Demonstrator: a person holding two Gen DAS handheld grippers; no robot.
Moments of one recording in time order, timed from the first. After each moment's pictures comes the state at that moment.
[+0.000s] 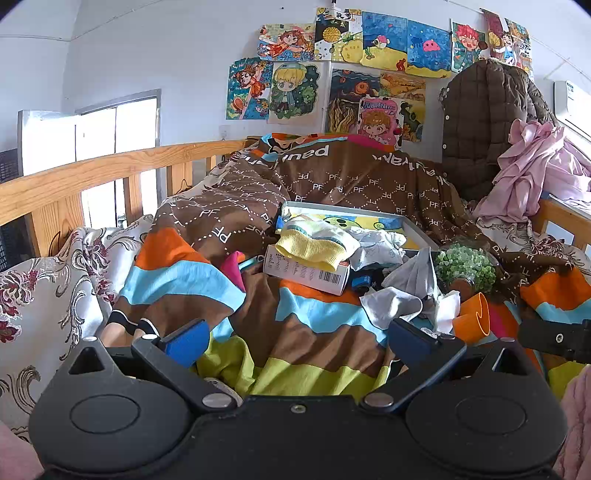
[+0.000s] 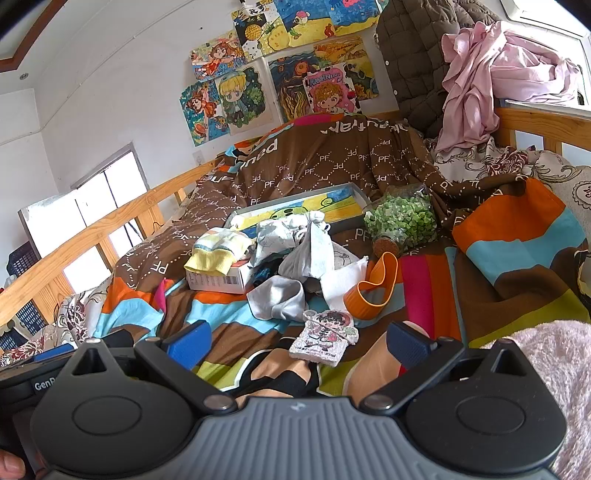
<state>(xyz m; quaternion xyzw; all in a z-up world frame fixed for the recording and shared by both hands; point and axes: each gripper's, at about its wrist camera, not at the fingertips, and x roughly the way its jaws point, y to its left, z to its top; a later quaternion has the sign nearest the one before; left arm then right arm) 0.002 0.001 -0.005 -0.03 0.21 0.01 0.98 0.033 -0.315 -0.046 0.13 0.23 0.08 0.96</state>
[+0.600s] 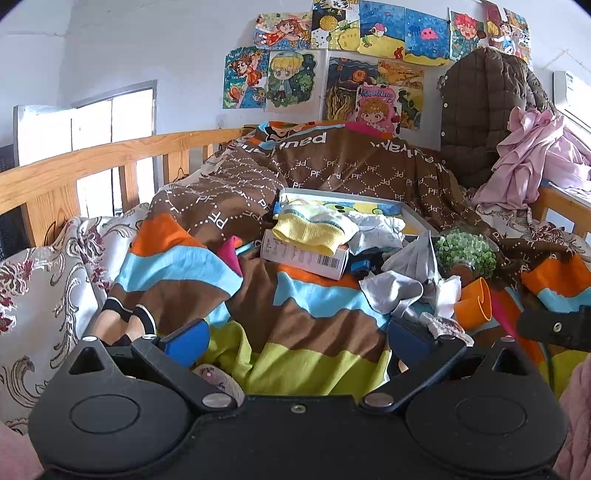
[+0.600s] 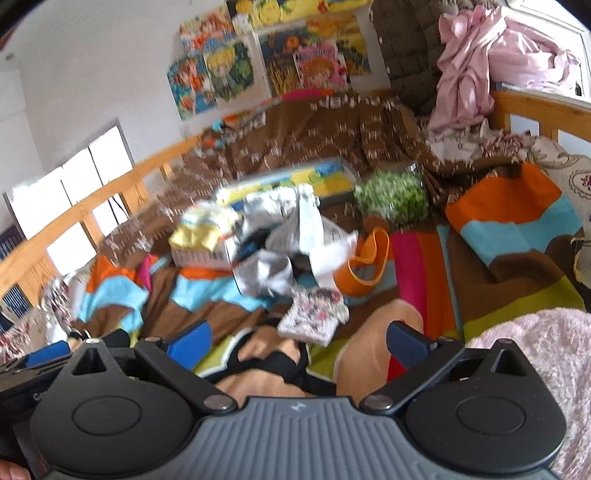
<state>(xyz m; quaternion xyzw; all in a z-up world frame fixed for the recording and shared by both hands) 0.004 0.000 -0.018 -0.03 0.23 0.01 0.97 0.046 -0.306 -0.051 0.11 0.29 0.06 0.95</state>
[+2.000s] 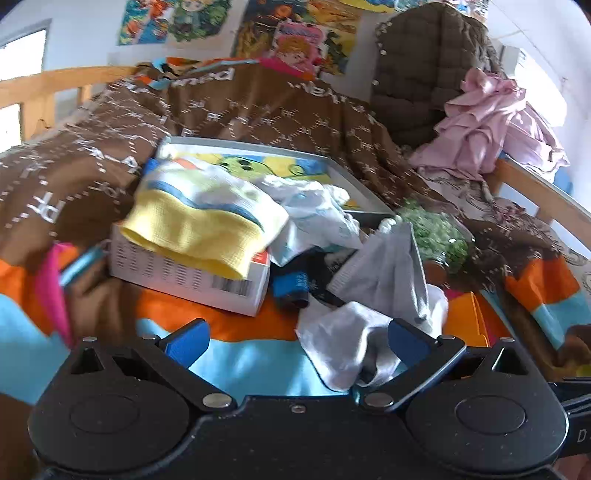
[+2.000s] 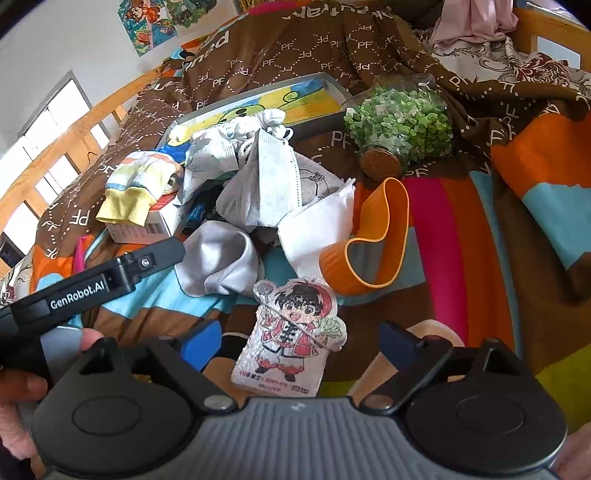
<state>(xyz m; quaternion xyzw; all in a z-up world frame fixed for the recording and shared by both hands) 0.213 -0.018 -0.063 -0.06 0.31 -0.18 0.93 0.183 -0.309 -0.094 0.14 0.42 0.05 0.89</state>
